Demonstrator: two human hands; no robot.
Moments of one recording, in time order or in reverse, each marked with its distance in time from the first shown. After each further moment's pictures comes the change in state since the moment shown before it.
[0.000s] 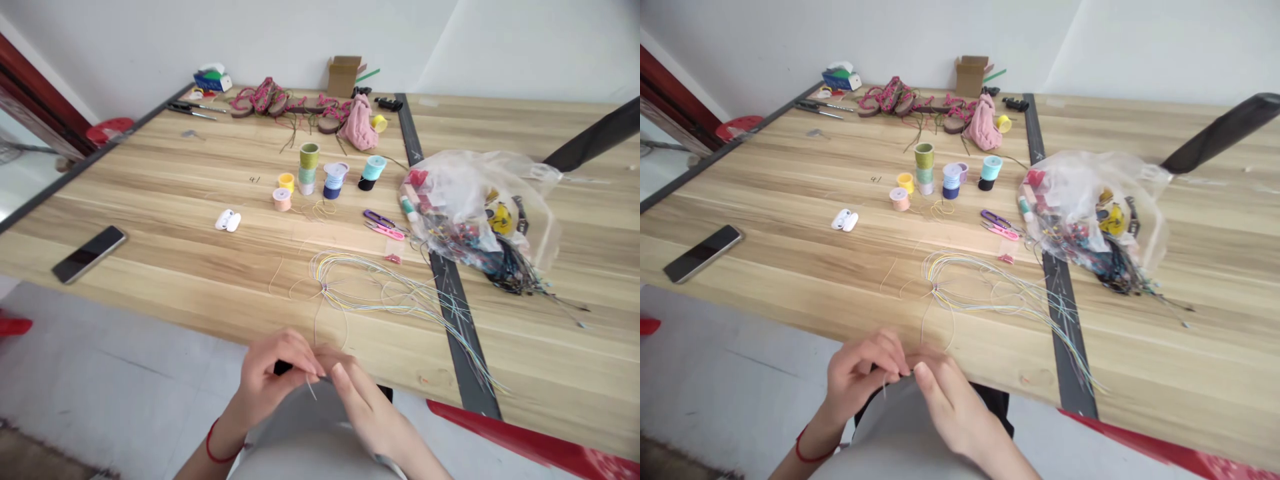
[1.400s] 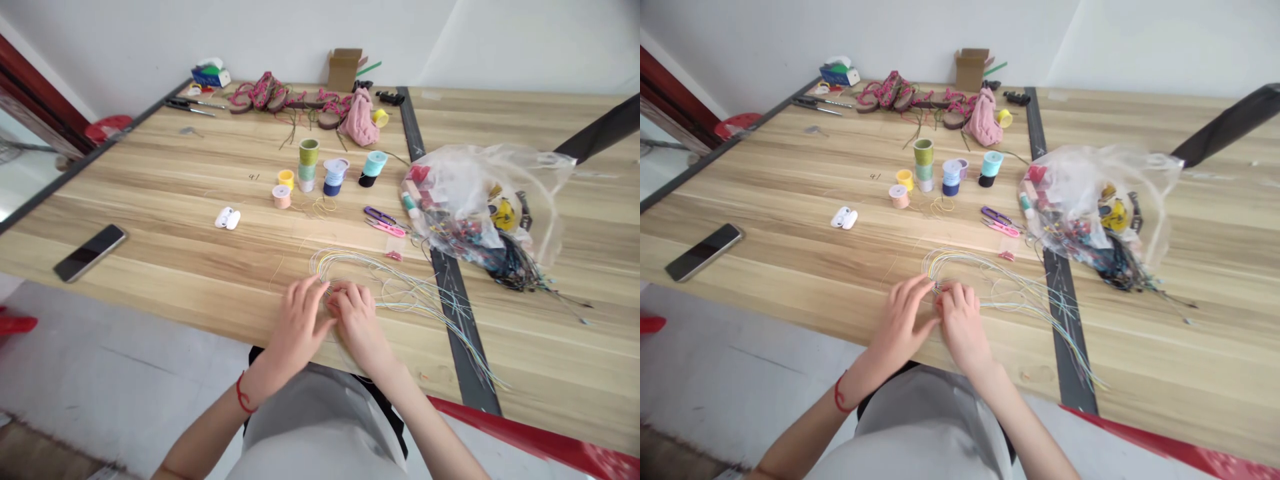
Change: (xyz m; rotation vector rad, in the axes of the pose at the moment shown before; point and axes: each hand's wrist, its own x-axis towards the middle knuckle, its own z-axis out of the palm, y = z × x) left_hand 0.025 -0.047 0.023 0.890 -0.161 -0.072; right_hand 0.066 0.050 -0.021 -0.802 0.326 -0.171
